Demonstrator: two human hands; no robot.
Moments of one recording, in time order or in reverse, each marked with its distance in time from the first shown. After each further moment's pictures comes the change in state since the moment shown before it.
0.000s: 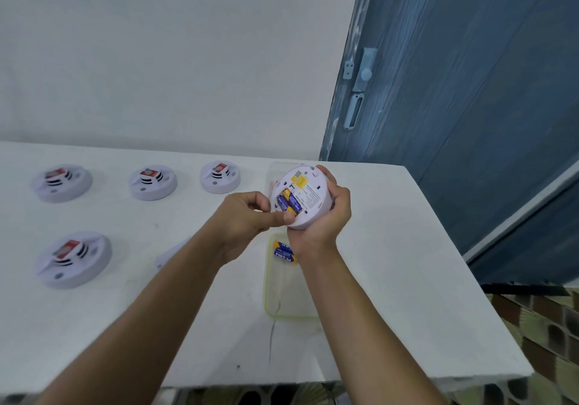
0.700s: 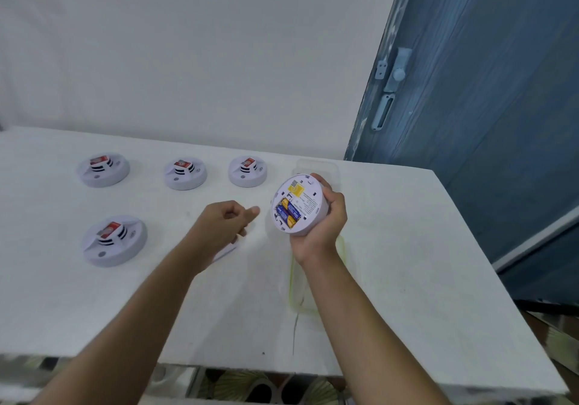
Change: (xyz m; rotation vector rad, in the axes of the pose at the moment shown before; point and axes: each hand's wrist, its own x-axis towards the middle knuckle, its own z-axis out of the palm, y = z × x) left_hand -0.019 -0.032 -0.076 0.389 0.281 0.008; right_hand -0.009 0.040 0.003 -0.058 -0.007 0.135
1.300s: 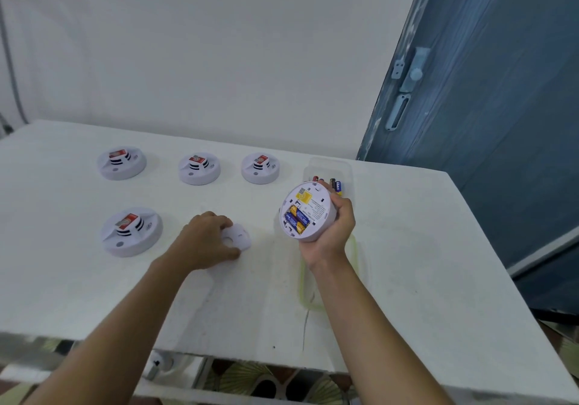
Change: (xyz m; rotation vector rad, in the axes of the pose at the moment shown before) left_hand 0.007 -0.053 -0.045 0.871 -0.059 0.043; right_hand 0.003 0.014 -0.014 0.011 0.033 0.062
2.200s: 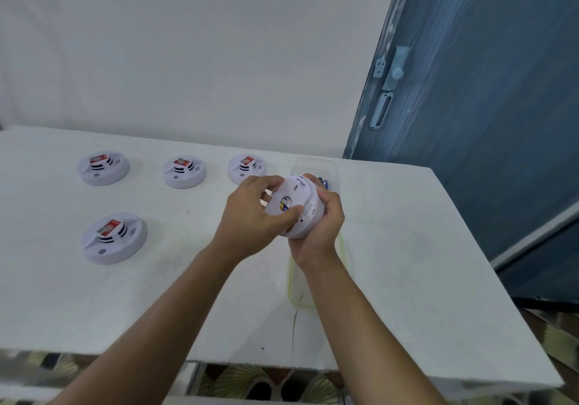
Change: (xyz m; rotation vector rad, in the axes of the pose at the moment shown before) left_hand -0.023 0.127 -0.018 -0.543 0.370 0.250; right_hand -0.007 -0.012 0.007 -0.057 -0.157 -0.003
